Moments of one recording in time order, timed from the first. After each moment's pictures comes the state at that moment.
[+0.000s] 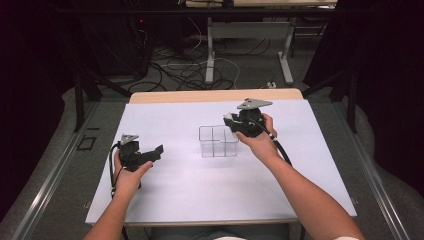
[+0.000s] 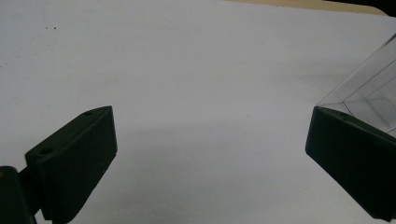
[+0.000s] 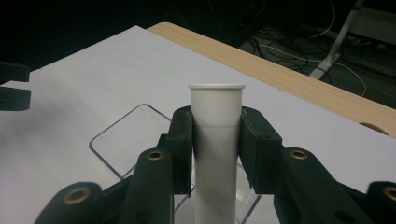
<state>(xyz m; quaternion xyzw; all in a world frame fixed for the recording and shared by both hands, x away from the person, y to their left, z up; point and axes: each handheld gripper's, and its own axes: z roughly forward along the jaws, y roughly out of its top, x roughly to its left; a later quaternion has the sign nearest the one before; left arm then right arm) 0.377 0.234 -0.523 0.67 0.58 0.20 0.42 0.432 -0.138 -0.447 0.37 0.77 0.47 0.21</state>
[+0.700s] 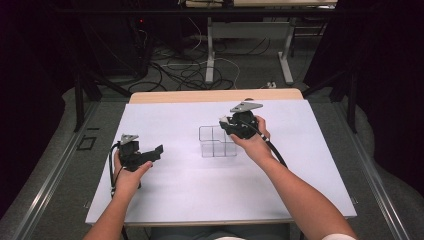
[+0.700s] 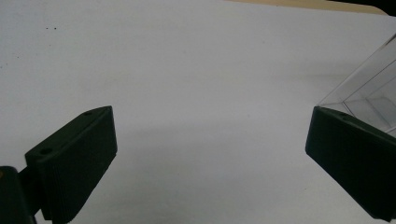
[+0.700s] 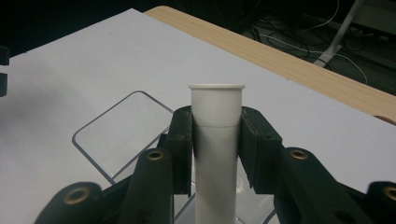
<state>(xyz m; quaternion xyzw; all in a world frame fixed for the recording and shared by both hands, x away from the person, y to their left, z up) 0.377 0.235 -0.523 0.67 0.58 0.20 0.42 0.441 -0.124 -0.466 0.37 0.79 0.45 0.20</state>
